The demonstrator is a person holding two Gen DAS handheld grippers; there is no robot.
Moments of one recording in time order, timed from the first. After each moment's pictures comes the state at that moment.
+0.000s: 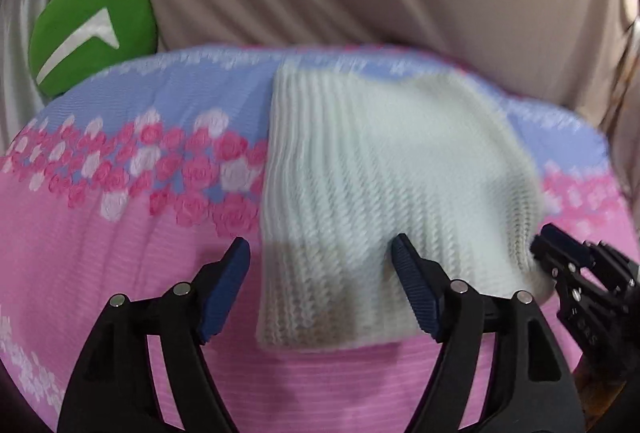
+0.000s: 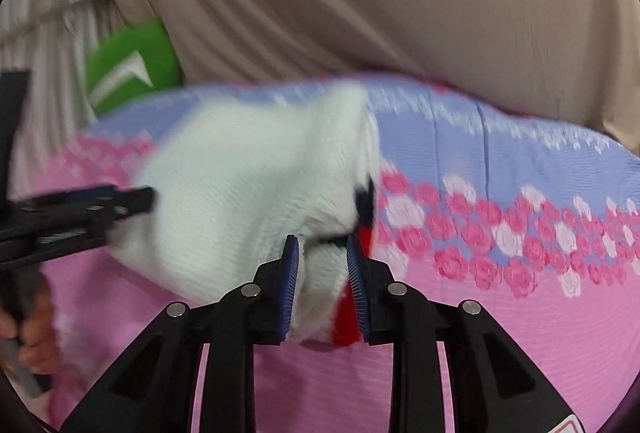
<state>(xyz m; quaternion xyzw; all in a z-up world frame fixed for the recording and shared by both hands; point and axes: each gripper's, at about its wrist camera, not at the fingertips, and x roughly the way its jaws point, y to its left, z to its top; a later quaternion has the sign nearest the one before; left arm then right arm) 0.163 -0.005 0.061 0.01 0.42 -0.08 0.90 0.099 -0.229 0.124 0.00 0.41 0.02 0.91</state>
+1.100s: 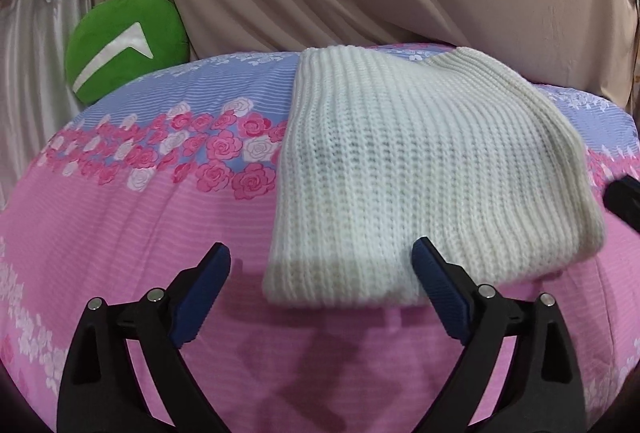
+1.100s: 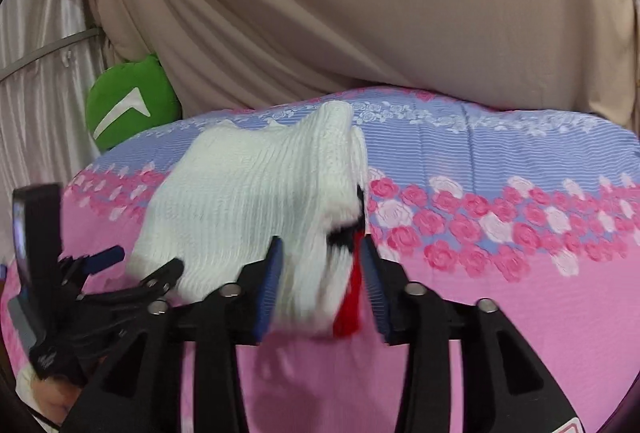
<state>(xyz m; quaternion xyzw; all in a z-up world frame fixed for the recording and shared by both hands) 0.111 -0.019 0.048 0.05 0.36 -0.02 0.93 0.032 -0.239 0.167 0.06 0.33 0.05 0.94</state>
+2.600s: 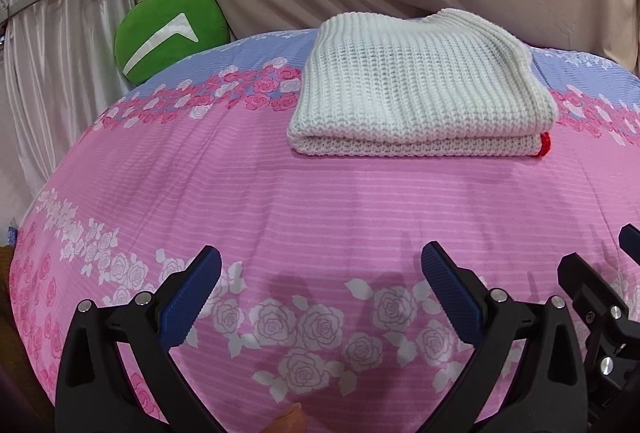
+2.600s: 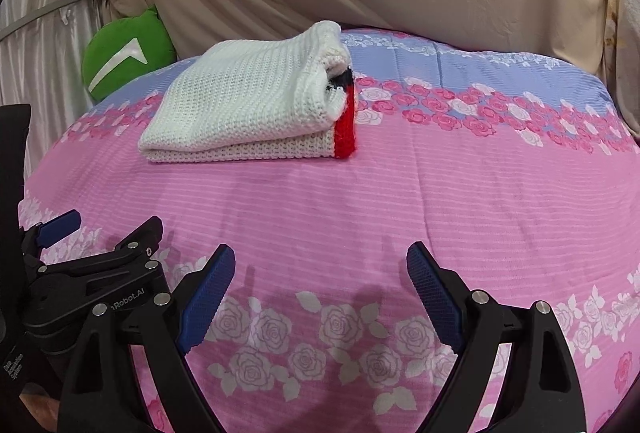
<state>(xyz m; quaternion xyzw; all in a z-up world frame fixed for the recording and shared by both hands) 0.016 -0.031 0.037 0.08 0.37 0.05 0.92 -0.048 -0.222 0.121 0.05 0.39 0.01 0.92</state>
